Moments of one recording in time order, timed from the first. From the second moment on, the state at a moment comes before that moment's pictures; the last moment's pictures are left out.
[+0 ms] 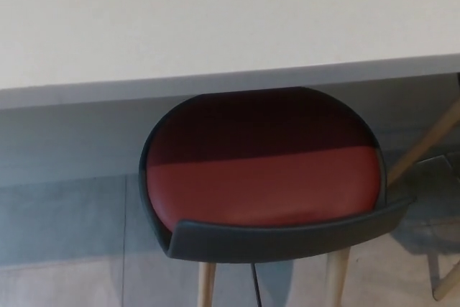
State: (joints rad) left_arm 0.24 0.45 0.27 1.28 0.07 -0.28 -0.11; right_arm 0.29 -0.54 -0.34 1.17 -0.07 -0.42 0.04
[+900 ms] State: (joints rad) left_arm 0.24 0.42 0.21 1.25 0.06 -0.24 -0.12; right_arm 0.25 -0.48 -0.25 1.23 -0.05 -0.37 0.03
